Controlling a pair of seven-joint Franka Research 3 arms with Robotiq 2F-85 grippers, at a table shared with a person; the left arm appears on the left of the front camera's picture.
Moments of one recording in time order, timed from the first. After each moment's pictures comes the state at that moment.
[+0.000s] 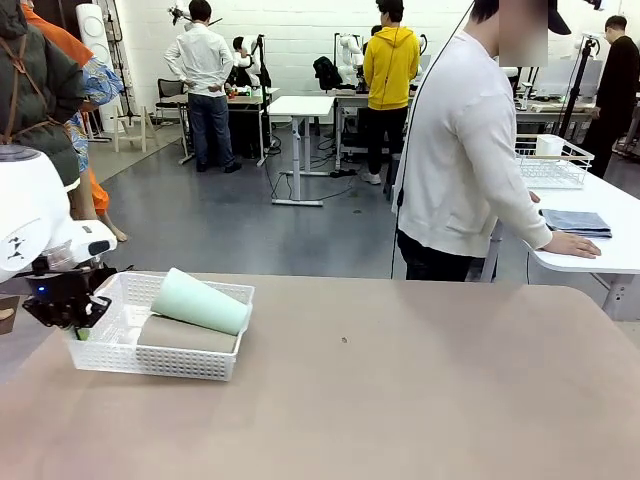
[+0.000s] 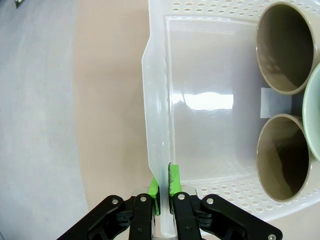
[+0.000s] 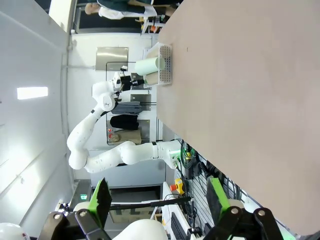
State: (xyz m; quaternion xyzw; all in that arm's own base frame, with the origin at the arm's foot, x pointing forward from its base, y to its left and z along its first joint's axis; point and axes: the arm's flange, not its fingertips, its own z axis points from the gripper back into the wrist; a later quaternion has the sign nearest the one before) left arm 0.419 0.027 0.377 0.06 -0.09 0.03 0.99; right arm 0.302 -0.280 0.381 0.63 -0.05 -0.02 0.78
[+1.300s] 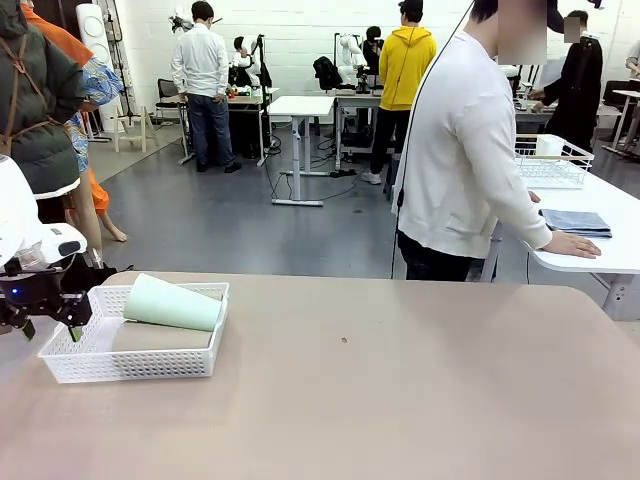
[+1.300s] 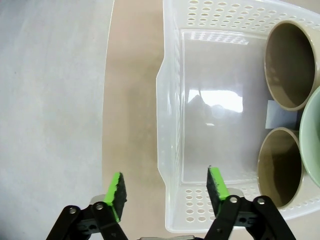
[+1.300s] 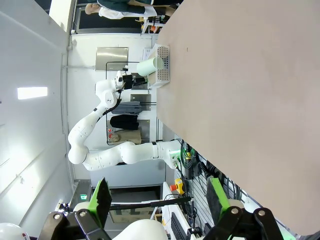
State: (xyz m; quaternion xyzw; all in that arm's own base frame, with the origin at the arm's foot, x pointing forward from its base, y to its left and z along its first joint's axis) left arm 0.427 0.076 0.366 0.05 -0.08 0.07 0.99; right arm 0.302 -0.280 0.381 0.63 -0.05 -0.02 0.78
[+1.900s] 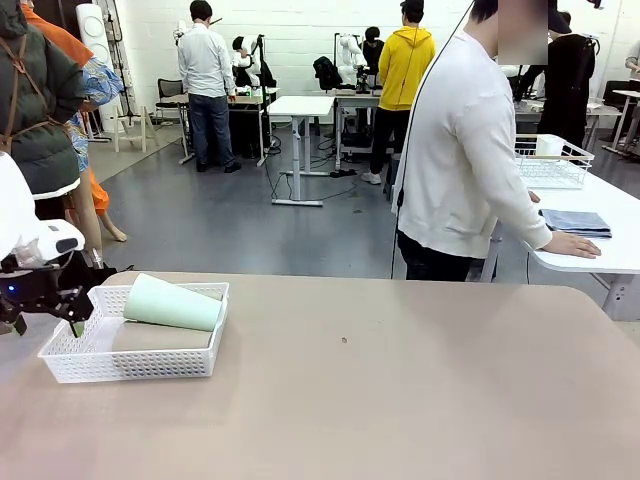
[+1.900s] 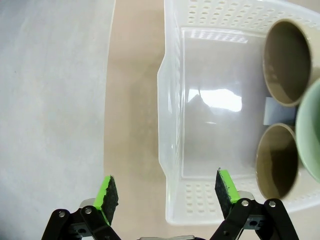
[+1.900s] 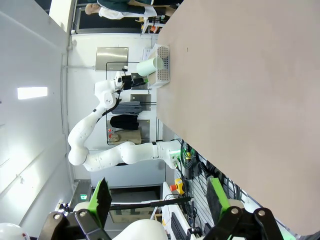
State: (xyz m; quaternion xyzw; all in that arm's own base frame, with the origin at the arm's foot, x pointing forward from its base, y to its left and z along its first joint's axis) left arm 0.420 0.074 0.379 0.05 -0.09 0.07 0.99; right arm 0.302 -0.280 0.381 0.63 -0.05 -0.02 0.78
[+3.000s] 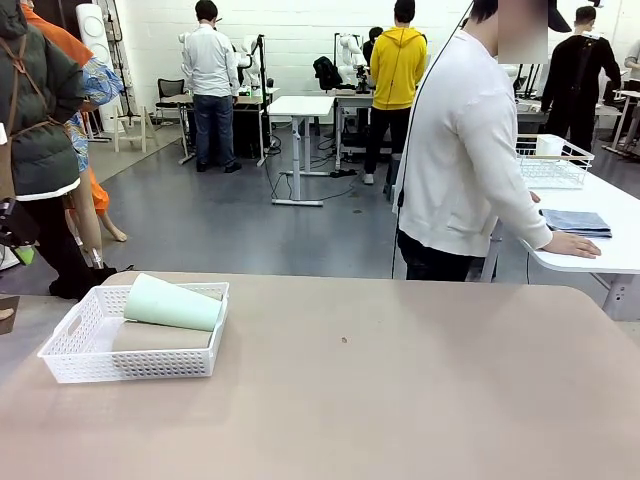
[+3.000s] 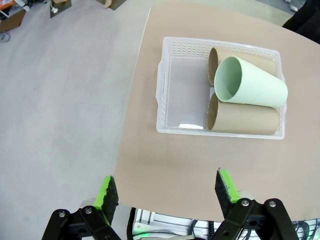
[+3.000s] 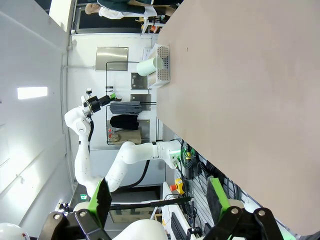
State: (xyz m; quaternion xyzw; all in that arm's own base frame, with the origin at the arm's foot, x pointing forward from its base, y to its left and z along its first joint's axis) left arm 0.284 0.024 0.565 0.05 -0.22 0.10 0.97; right arm 0.302 -0.279 0.381 0.63 -0.05 -0.02 0.78
